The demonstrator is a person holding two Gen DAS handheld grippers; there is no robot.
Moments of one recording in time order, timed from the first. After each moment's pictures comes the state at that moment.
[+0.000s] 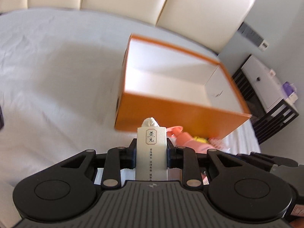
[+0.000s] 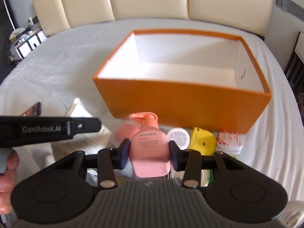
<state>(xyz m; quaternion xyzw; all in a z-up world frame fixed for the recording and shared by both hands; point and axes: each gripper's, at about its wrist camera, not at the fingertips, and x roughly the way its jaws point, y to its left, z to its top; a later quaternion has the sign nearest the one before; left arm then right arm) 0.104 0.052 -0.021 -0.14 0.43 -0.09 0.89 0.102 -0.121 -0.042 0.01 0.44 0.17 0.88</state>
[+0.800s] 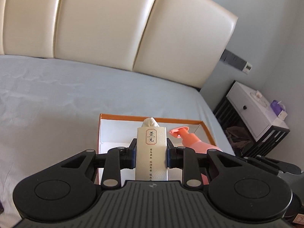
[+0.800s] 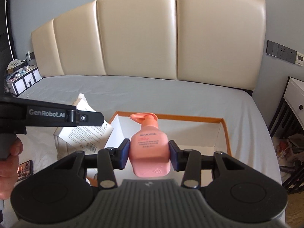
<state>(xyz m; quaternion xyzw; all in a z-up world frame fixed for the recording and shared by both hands) 0.217 0.032 0.046 -0.10 0.36 -0.14 0.92 0.195 -0.144 0.033 0.01 0.33 0.14 0.93</state>
